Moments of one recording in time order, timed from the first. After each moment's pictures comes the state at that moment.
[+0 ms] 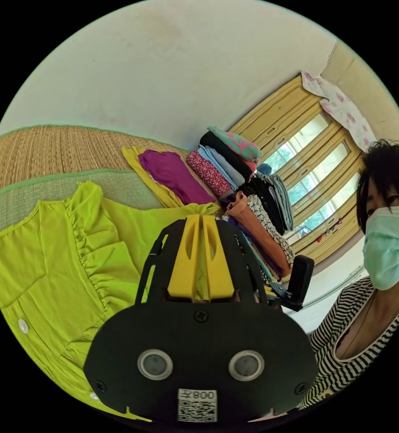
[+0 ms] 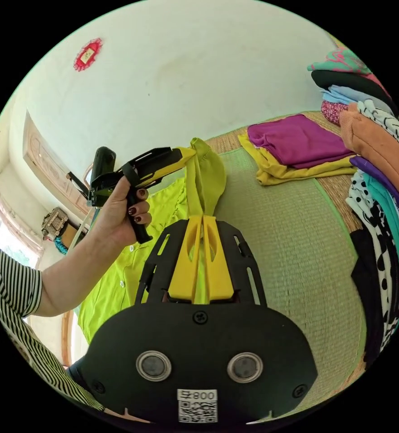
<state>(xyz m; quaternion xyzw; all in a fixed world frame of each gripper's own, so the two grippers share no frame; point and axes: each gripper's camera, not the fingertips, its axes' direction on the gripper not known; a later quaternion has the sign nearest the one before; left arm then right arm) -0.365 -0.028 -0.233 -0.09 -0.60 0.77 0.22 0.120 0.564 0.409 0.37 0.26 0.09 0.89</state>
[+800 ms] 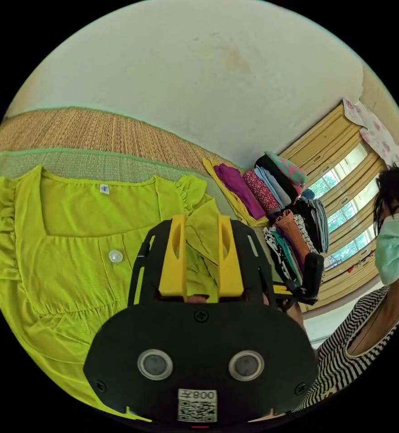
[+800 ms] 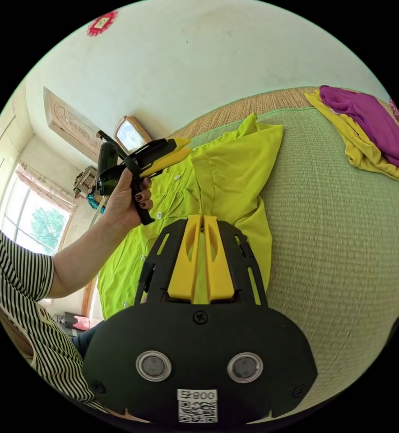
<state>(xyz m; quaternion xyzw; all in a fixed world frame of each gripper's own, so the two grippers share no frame) -0.282 0.024 -0.272 0.08 -0.59 0.78 0.19 0.163 0.502 0.437 0.23 0.17 0.05 0.96</state>
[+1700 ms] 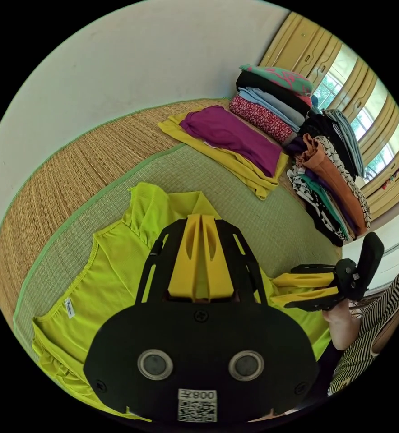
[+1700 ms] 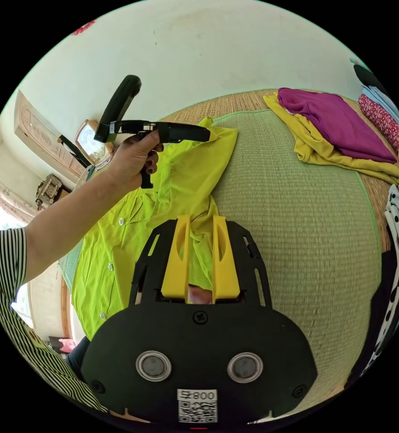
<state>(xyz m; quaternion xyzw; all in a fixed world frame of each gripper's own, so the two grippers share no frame) -0.362 -0.062 -0.136 -0.03 -0.75 0.67 -0.02 0.190 0.476 0.409 0.23 0.29 0.12 0.92</state>
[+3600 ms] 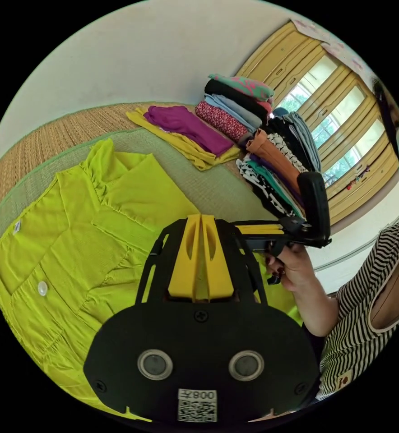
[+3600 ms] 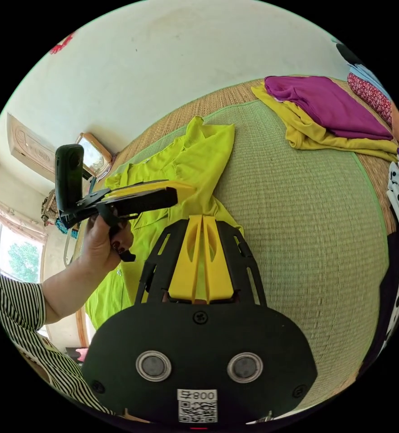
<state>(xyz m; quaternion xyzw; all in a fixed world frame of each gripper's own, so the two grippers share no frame) -0.401 0.155 -0.349 -0.08 -0.71 0.69 0.09 0.270 0.431 0.486 0.25 0.26 0.15 0.92</state>
